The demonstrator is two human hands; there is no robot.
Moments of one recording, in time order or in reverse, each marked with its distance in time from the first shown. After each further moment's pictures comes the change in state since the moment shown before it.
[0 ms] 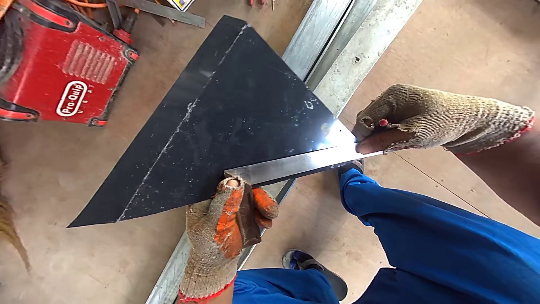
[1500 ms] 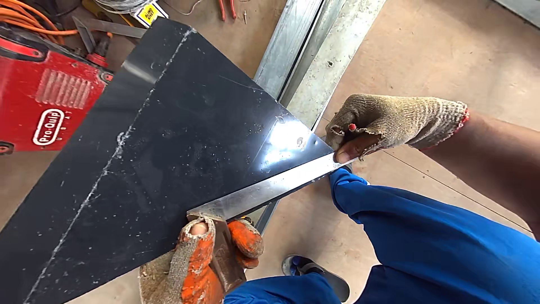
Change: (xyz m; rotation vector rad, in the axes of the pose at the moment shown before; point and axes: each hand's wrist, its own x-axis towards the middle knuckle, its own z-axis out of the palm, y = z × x) left_hand -0.028 0.019 0.014 0.165 0.122 0.081; right_hand 0.001 0.006 0.003 0.128 -0.072 -0.085
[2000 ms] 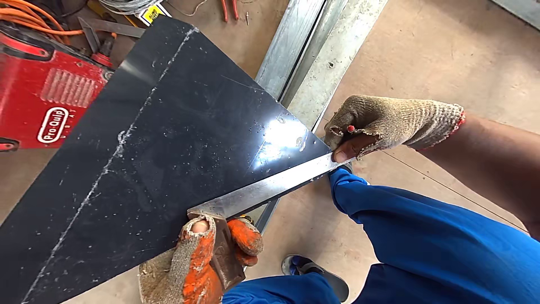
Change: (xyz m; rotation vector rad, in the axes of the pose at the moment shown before) left_hand -0.003 0.001 -0.004 0.072 0.043 0.023; right_hand 0.001 0.002 0.002 0.005 -0.003 -0.033
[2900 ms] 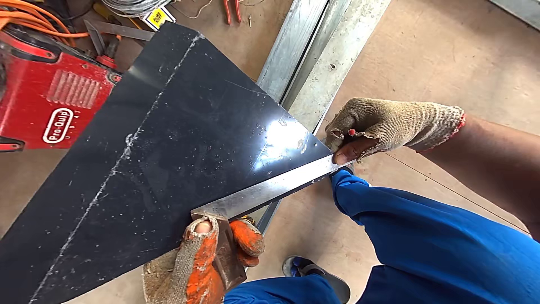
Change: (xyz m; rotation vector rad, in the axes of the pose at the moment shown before) left_hand 0.000 0.001 0.003 -0.060 -0.059 -0.041; right_hand 0.000 -0.008 0.014 -0.059 0.039 0.042
